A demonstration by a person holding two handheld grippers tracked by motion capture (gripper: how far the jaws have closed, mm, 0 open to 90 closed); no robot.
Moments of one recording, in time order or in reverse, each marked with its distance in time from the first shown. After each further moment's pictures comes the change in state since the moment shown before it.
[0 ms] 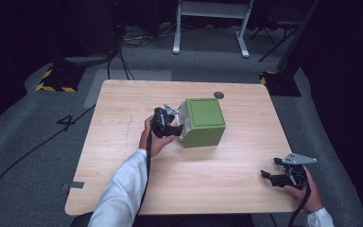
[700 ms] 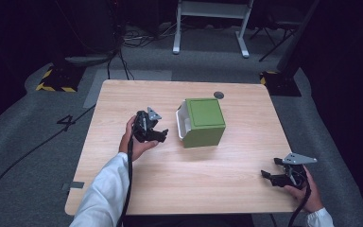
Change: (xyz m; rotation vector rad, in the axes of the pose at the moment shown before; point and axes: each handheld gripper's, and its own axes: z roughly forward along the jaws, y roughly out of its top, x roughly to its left) left arm 0.027 -0.031 -0.045 0.026 0.041 0.061; right arm 0.000 0.000 0.000 0.003 0.001 0.007
